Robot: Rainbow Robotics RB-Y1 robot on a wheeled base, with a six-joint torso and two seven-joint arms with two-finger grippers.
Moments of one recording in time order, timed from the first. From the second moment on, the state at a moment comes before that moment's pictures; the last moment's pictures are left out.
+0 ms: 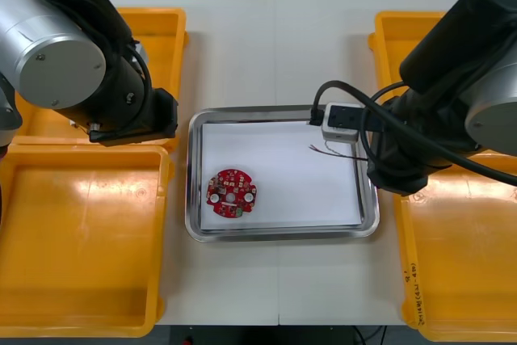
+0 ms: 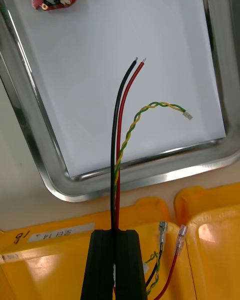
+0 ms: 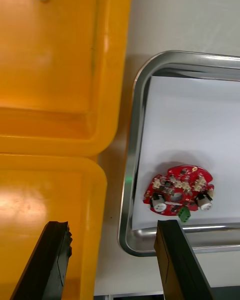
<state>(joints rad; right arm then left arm) -0.76 -0.86 0.50 -2.25 -1.03 1.82 1.77 -0.69 0.67 -0.30 -2.03 0.81 1.89 -0.67</state>
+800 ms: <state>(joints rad) -0.81 -0.74 0.80 -2.07 -0.86 1.64 1.85 -0.60 0.77 -0.12 -1.97 0.82 1.89 -0.99</state>
